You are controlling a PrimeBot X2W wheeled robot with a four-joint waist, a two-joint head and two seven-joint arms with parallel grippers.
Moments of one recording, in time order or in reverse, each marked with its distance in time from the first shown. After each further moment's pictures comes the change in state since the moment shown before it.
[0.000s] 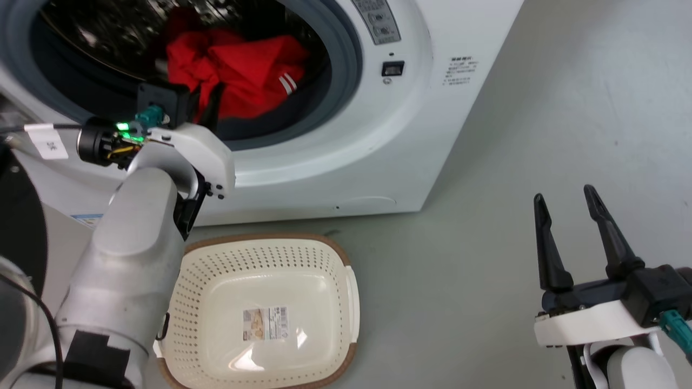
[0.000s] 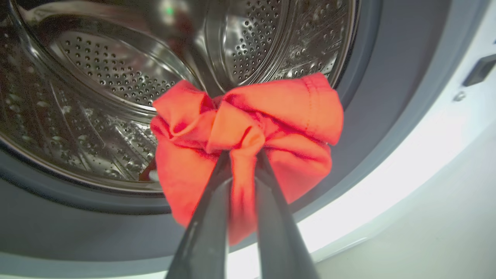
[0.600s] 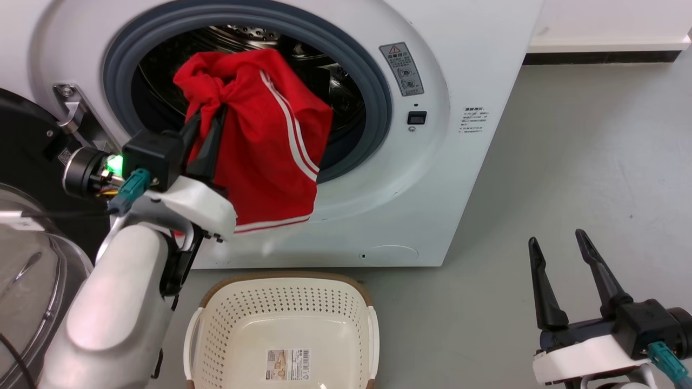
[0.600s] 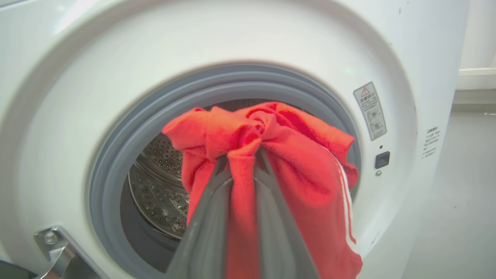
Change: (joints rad) left arm 0.357 0.119 0.018 -0.679 -0.018 0.087 0.112; right arm 0.108 0.000 0.000 0.022 -0.007 0.000 0.000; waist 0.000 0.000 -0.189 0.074
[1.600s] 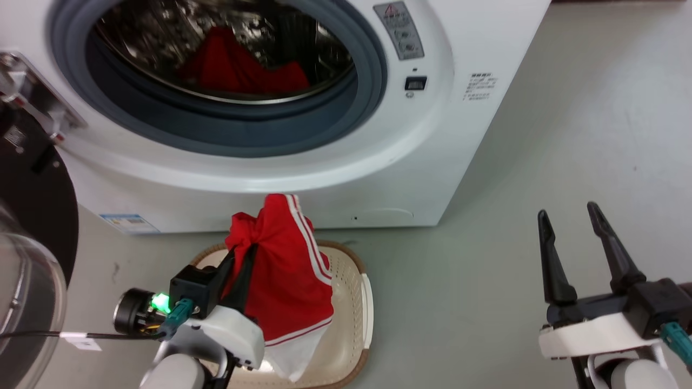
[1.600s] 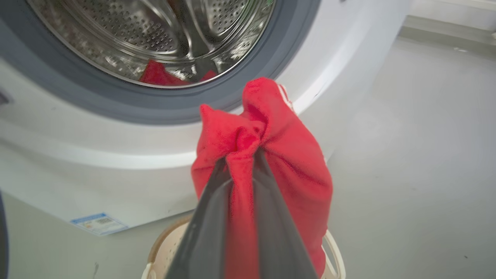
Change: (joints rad) left arm 0.404 -0.003 -0.068 -0.176 -0.037 0.101 0.029; right arm -0.055 0.000 -0.016 -0.020 -0.012 0.000 0.000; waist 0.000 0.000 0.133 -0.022
